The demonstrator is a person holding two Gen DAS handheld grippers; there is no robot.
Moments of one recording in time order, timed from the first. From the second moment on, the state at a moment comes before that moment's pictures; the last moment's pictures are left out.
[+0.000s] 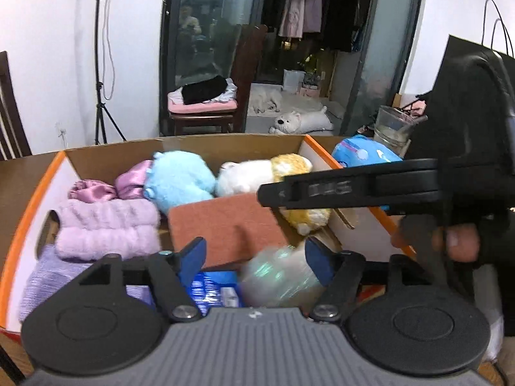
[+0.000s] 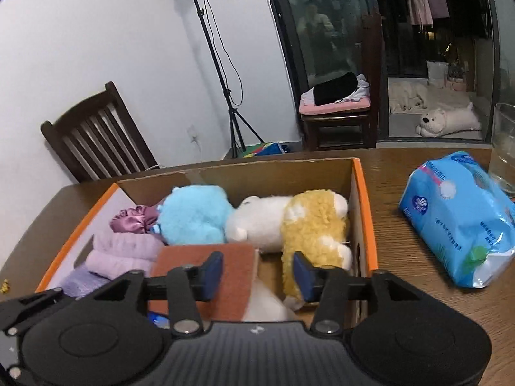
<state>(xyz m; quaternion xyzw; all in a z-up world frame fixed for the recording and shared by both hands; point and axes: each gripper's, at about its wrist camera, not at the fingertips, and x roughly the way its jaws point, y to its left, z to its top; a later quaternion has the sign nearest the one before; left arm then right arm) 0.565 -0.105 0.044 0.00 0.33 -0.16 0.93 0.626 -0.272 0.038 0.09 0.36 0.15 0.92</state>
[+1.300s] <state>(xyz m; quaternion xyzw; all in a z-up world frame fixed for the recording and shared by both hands) 0.226 -0.009 0.049 0.00 0.23 -0.05 0.97 0.228 -0.324 0.063 0.00 0.23 0.20 0.95</state>
